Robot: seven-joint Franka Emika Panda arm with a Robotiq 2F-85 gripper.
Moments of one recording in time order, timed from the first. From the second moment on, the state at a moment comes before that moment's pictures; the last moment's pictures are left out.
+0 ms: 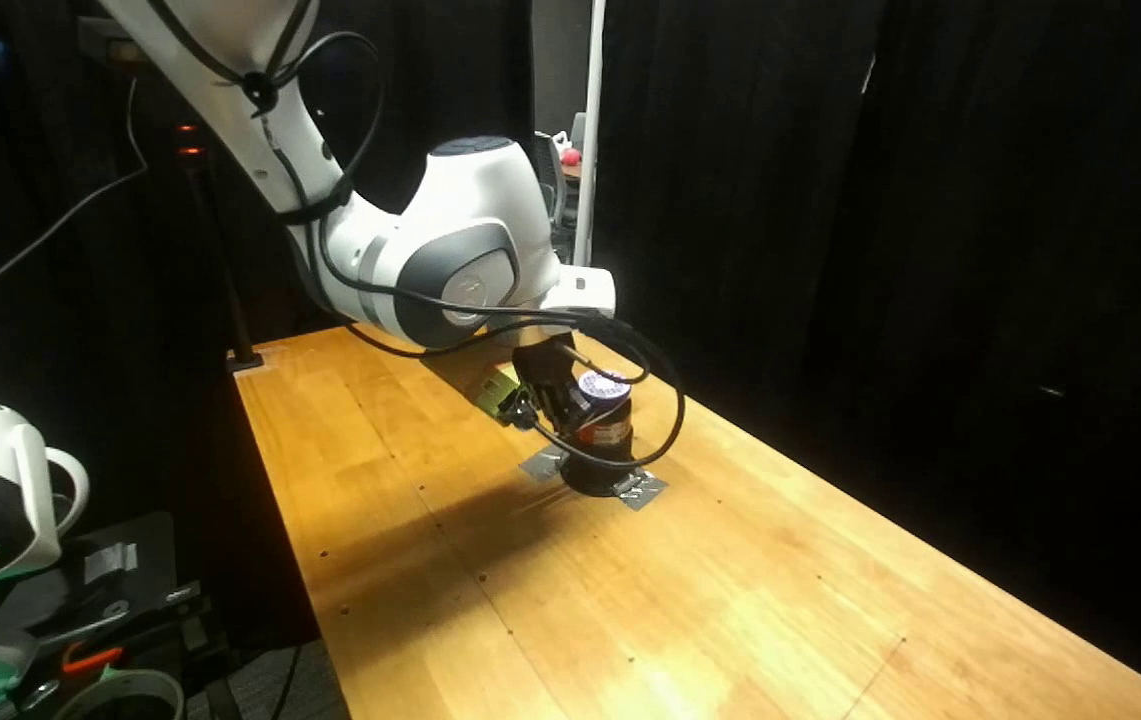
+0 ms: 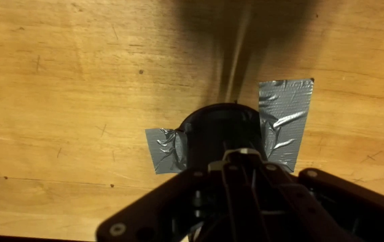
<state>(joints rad) 0.17 0.36 -0.02 -2.28 -0.18 2.99 0.16</state>
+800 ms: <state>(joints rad) 0.18 0.29 -0.03 -2.54 -0.16 3.56 0.18</state>
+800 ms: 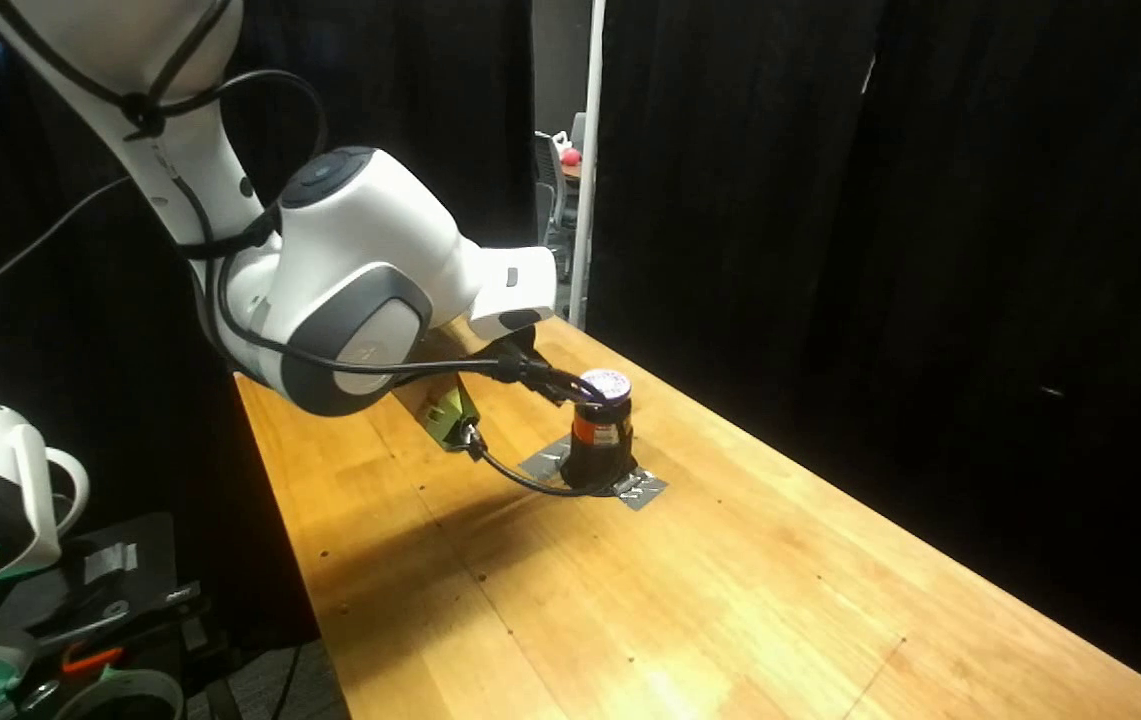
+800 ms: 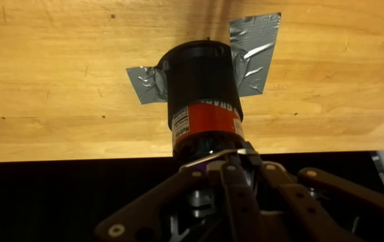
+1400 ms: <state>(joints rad) 0.13 0.35 0.05 -2.62 -0.05 3.86 0.17</state>
